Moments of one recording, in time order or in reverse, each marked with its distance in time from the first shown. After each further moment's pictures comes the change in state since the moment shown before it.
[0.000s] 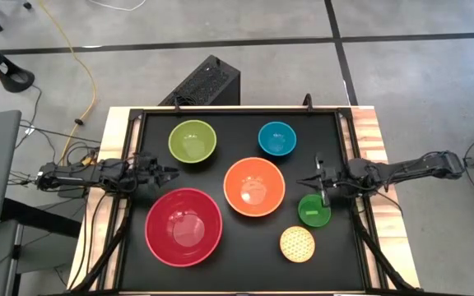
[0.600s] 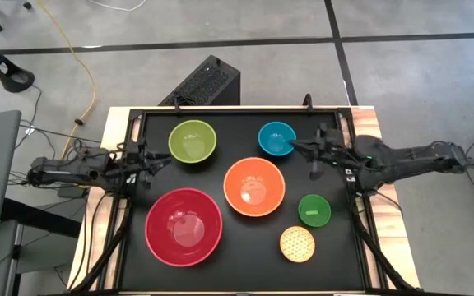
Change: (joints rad) left arm 0.000 0.192 0.288 -0.025 -0.103 0.388; right arm -0.047 0.377 0.583 -0.087 0.272 0.217
